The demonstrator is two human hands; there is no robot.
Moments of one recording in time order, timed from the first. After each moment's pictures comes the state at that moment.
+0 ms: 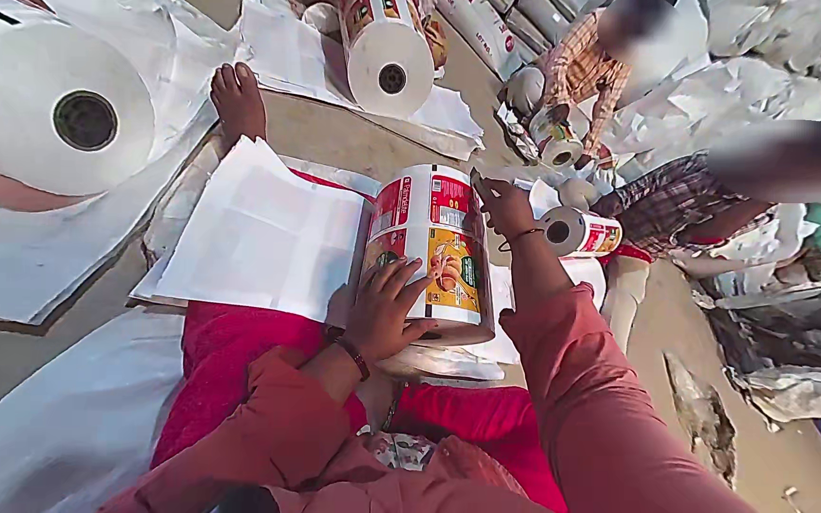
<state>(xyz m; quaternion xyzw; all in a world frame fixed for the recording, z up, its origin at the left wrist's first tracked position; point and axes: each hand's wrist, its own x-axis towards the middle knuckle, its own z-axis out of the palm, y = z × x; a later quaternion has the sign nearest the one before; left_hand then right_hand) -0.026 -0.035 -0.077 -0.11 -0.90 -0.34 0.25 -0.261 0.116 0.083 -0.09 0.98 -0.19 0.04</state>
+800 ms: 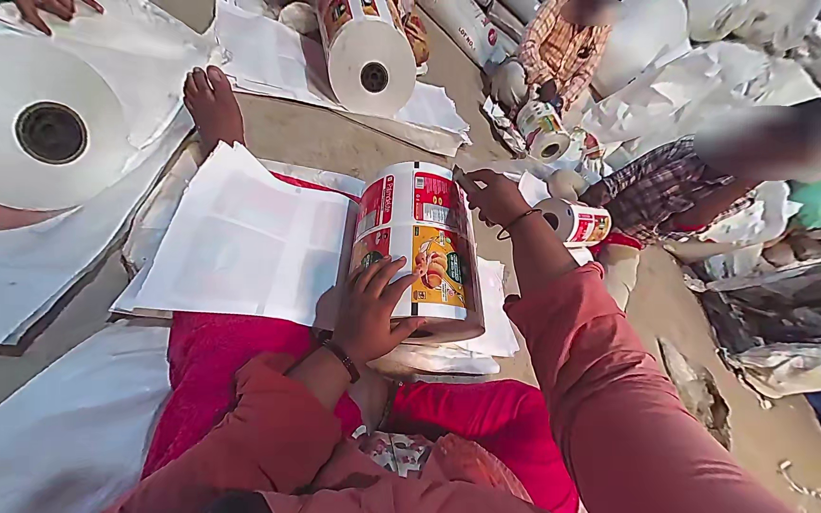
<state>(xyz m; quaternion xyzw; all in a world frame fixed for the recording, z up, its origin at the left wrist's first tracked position) -0.028 -0.034 -0.079 -0.09 -0.89 -0.35 0.27 -0.261 0.116 0.107 -0.12 0.97 -0.16 0.12</state>
